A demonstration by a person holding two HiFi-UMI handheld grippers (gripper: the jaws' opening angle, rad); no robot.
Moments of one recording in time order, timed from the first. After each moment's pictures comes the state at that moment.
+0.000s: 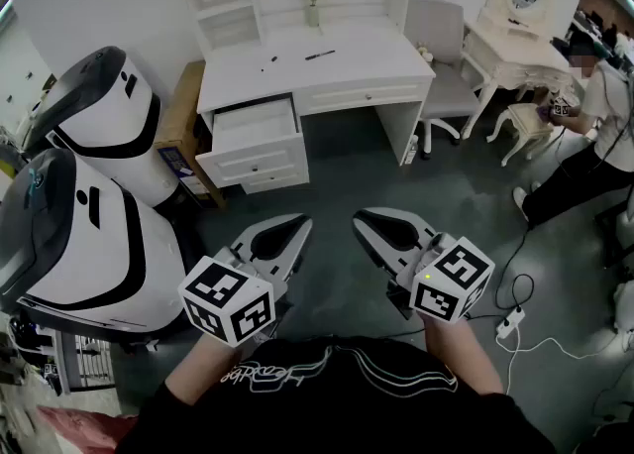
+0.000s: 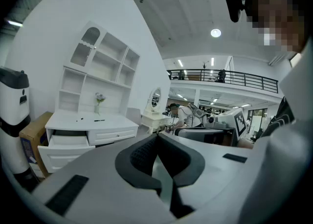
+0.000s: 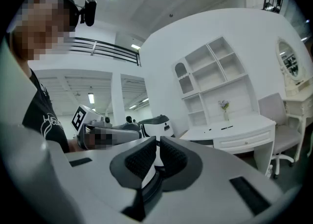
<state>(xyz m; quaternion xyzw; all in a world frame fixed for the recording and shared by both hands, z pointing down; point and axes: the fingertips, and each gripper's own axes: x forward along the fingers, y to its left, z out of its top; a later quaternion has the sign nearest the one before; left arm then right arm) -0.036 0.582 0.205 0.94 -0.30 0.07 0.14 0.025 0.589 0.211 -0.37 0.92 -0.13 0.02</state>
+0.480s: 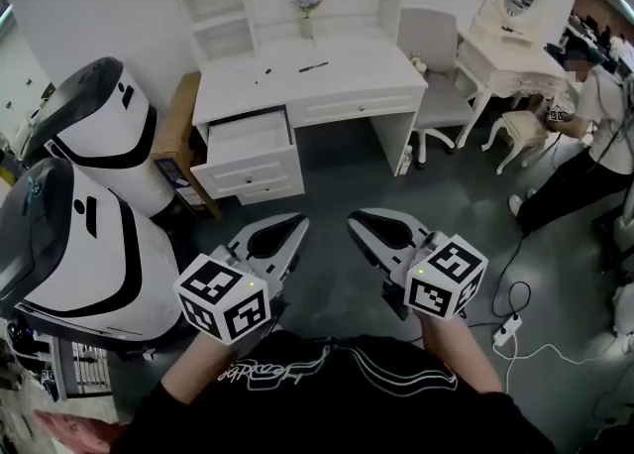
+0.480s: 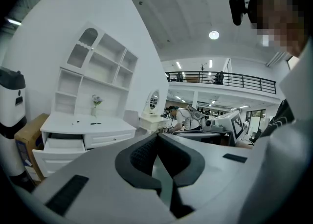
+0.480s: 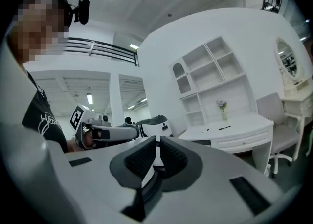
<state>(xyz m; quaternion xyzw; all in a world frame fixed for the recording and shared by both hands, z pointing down) -0.018 0.579 0.191 0.95 -0.29 0.06 0.14 0.042 0.583 0.207 -0.38 0.91 -0.14 0.02</state>
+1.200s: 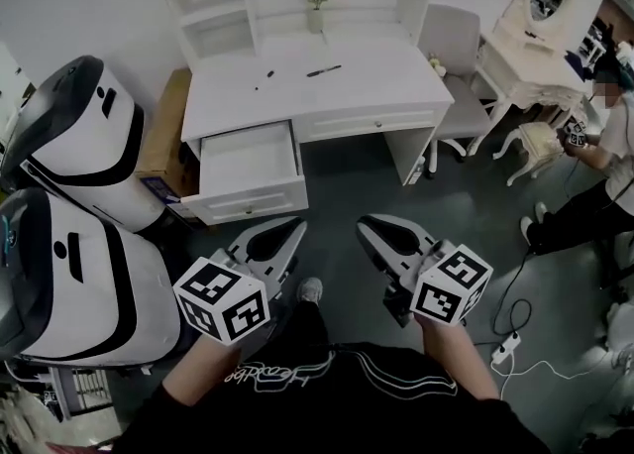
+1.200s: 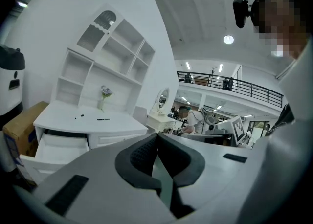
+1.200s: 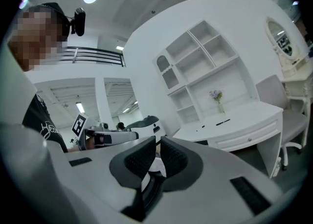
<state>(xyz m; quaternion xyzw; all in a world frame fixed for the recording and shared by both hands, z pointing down) -0.038 0.354 0.239 0.93 -0.29 0.05 0.20 0.039 0.366 0.252 -0.39 0.90 -0.20 0.04</state>
